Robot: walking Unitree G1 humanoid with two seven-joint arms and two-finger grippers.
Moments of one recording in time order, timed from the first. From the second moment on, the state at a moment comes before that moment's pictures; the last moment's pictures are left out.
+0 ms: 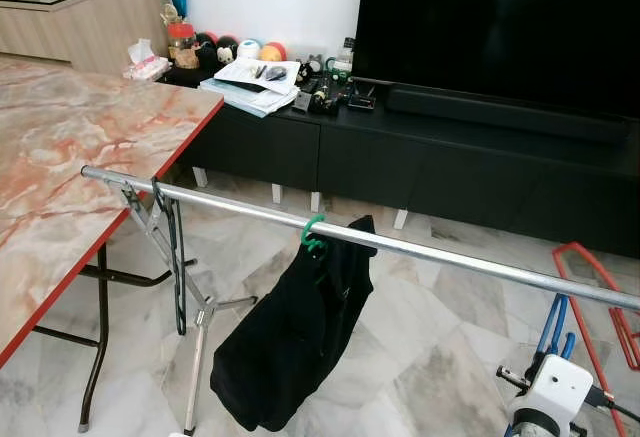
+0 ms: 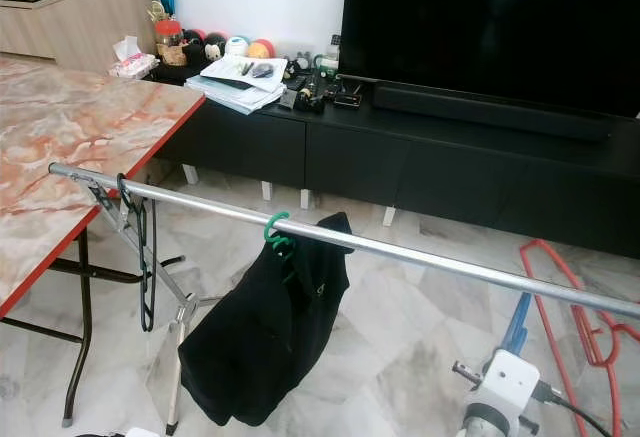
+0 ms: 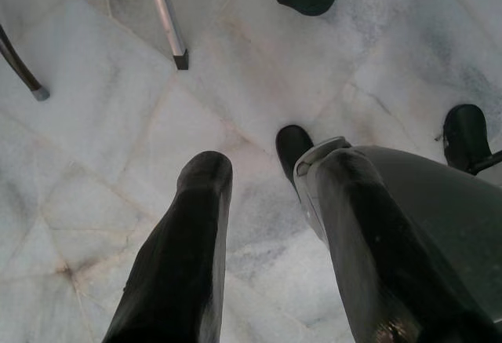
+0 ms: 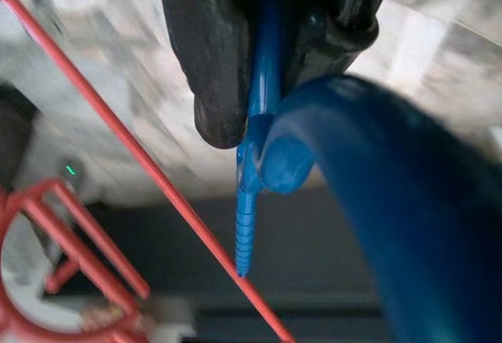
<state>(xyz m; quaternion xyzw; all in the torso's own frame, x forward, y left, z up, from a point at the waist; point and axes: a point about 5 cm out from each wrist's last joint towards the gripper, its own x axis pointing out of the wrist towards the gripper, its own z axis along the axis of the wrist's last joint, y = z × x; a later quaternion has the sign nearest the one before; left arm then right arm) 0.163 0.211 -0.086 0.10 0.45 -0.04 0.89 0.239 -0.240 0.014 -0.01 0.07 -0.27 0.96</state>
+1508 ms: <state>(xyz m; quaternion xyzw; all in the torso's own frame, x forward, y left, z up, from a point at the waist) 0.163 0.207 -0.087 0.10 0.45 -0.04 0.89 0.317 -0.214 0.060 0.02 0.12 -0.07 0.99</state>
